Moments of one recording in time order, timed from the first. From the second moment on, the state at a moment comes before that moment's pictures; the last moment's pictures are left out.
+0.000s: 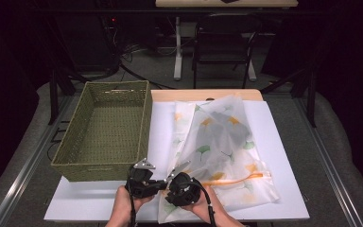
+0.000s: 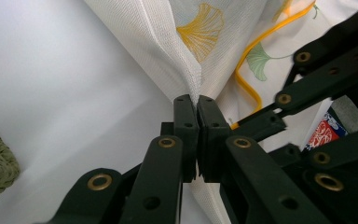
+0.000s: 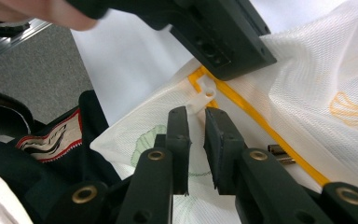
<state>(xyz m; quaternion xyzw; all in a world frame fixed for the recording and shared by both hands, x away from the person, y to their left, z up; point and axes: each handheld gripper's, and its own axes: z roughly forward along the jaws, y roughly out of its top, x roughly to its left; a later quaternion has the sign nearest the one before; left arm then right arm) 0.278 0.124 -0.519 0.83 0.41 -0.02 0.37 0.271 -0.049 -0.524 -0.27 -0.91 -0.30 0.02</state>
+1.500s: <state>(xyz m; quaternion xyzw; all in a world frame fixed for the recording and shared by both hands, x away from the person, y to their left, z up) 0.276 0.122 -0.518 0.84 0.40 -0.03 0.37 0.279 -0.056 -0.525 -0.29 -0.90 -0.32 0.04</state>
